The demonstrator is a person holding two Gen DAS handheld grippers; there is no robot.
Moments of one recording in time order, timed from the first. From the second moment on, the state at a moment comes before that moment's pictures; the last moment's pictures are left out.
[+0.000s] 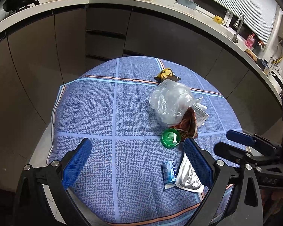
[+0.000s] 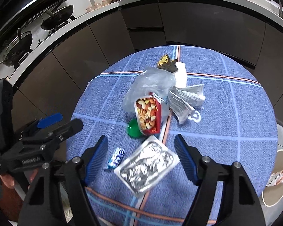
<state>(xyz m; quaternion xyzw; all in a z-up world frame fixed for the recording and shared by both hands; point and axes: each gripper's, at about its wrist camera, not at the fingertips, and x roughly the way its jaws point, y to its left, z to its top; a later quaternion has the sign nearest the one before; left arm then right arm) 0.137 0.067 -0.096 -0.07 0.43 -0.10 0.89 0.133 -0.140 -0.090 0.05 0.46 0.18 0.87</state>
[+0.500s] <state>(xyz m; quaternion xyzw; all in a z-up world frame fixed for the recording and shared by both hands) 0.163 0.052 -0.106 -0.07 0.44 -0.13 0.89 0.175 -0.125 -0.130 0.03 0.47 0.17 0.87</state>
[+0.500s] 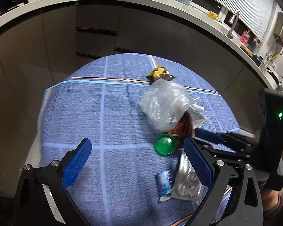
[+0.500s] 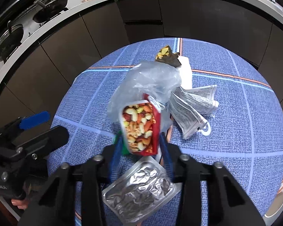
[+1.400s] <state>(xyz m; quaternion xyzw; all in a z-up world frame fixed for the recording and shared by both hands) 0.223 0.027 -0.132 -0.08 0.47 -0.14 0.87 0.148 -0.148 -0.112 0.01 0.43 0.12 0.89</state>
